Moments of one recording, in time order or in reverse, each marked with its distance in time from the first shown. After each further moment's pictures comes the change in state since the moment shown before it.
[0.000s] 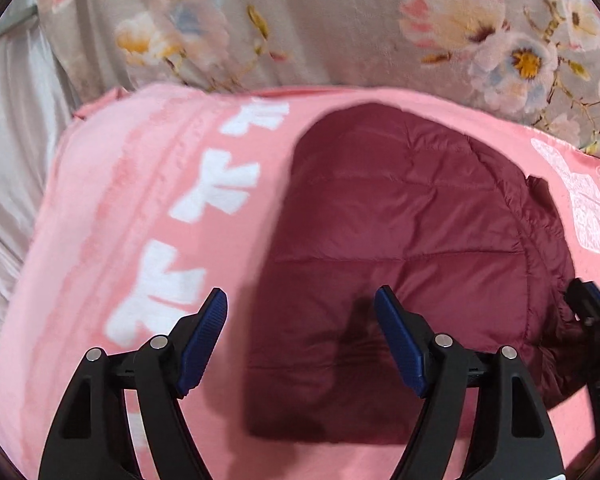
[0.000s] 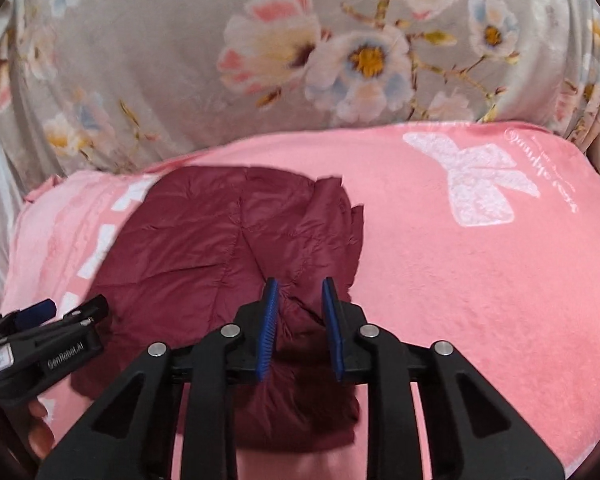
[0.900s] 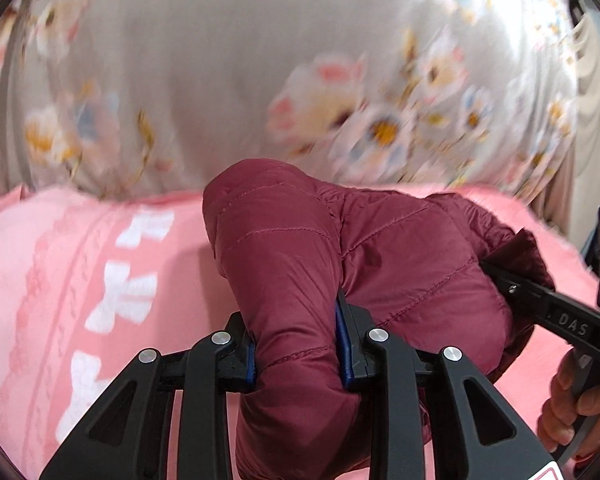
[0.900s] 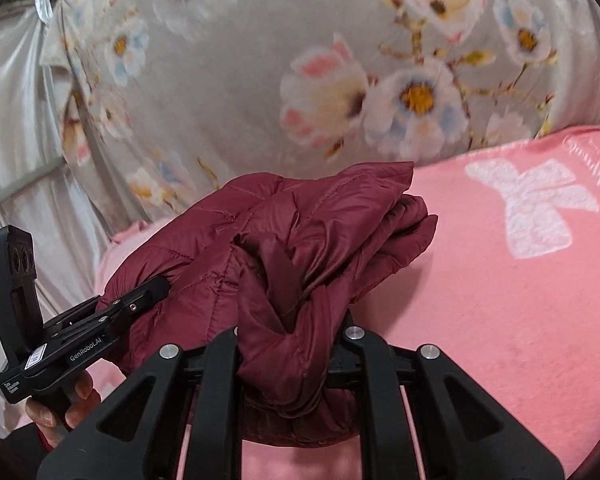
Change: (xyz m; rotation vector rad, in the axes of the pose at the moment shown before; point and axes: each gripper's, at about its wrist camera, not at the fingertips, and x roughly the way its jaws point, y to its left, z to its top) left arm -0.031 0.011 -0.003 0.208 -0.355 -0.425; right arm -0.021 -0.032 -0.002 0.040 -0.149 0.370
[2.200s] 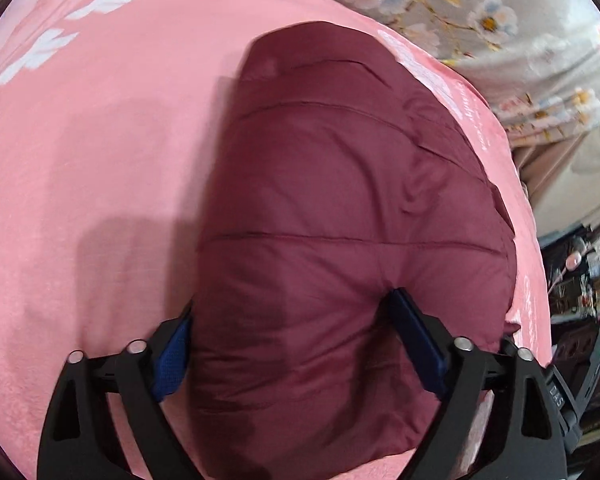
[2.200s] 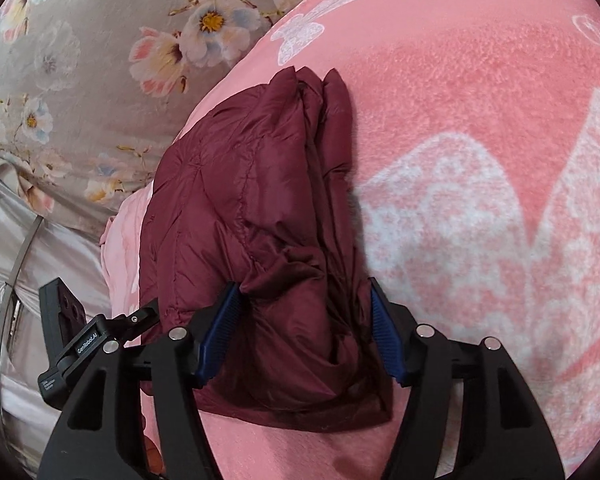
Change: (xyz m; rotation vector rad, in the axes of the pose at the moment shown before) left arm -0.074 -0.156 -0.143 -0.400 0.522 -0.113; right arm -0.226 -0.144 -0.163 0.532 0.259 -0.073
